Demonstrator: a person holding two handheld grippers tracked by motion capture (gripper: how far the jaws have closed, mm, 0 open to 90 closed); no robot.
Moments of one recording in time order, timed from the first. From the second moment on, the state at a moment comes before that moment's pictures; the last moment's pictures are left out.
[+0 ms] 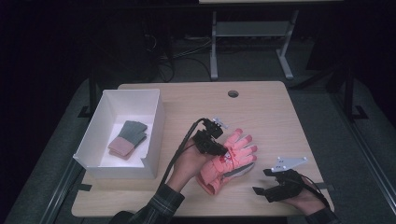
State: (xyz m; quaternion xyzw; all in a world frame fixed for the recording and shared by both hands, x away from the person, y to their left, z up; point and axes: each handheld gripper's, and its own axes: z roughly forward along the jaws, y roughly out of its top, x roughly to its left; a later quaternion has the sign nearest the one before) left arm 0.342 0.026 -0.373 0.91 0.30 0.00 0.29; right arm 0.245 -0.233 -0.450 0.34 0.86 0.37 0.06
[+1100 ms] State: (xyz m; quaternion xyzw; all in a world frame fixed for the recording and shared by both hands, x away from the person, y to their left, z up) left arm 0.338 0.099 -0.359 0.89 0.31 0.04 0.34; right arm 0.240 -0.229 -0.444 0.33 0.85 0.40 0.05
